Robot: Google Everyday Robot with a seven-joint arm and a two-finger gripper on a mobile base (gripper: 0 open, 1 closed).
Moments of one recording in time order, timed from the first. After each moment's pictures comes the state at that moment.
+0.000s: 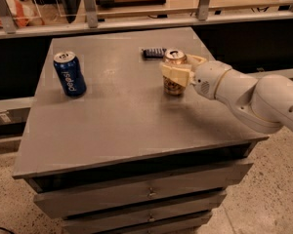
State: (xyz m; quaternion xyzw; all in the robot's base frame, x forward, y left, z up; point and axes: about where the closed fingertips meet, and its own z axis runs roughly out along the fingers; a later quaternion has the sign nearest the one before) arm 0.634 -0.103 0.903 -0.24 0.68 0.26 0.64
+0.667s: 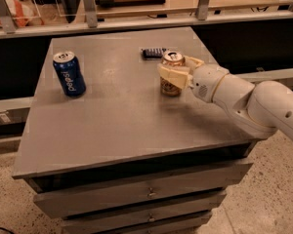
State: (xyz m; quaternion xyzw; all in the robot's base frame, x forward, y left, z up) arm 0.631 -0.097 0.897 -0.24 0.66 0.28 0.65
